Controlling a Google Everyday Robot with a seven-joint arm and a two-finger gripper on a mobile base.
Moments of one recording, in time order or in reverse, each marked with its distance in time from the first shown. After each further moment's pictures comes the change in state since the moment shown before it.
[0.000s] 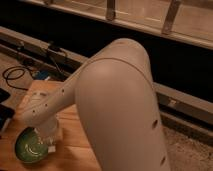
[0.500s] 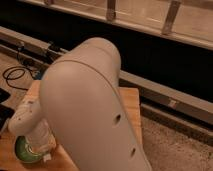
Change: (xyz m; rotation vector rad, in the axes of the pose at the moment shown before) arm 0.027 0.039 0.023 0.017 0.070 -0.235
